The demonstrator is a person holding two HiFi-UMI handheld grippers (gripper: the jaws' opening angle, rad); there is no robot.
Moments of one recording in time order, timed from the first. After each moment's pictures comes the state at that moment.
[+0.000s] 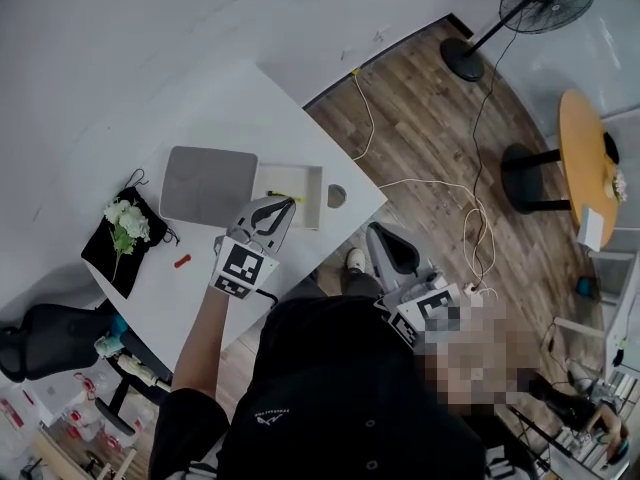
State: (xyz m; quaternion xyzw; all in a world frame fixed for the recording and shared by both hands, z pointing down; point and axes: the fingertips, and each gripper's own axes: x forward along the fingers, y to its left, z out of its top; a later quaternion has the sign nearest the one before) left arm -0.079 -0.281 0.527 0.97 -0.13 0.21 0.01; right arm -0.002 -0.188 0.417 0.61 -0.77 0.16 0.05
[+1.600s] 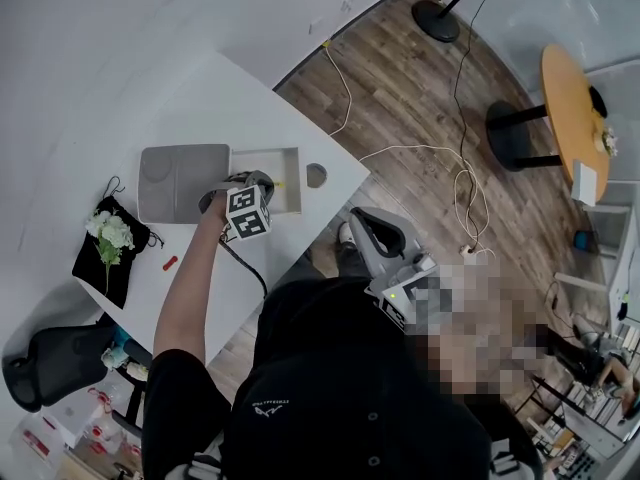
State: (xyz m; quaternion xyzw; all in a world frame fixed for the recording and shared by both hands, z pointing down) left arm -0.068 -0.295 0.728 0.82 0.12 0.52 -0.19; right arm -0.003 -0.183 0.440 0.62 -0.76 0.18 0.09
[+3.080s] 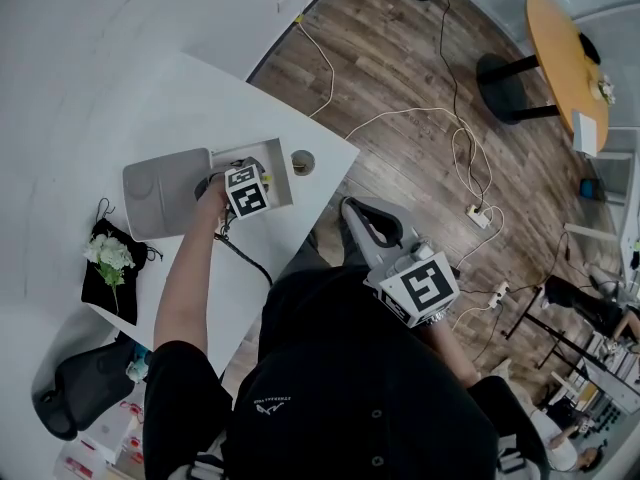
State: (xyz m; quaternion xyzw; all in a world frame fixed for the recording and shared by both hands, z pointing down) left arm -0.053 -0.288 0.767 0.77 0.23 0.58 -0.14; right arm 0.013 -0.182 0.464 0.65 -0.73 0.22 0.09
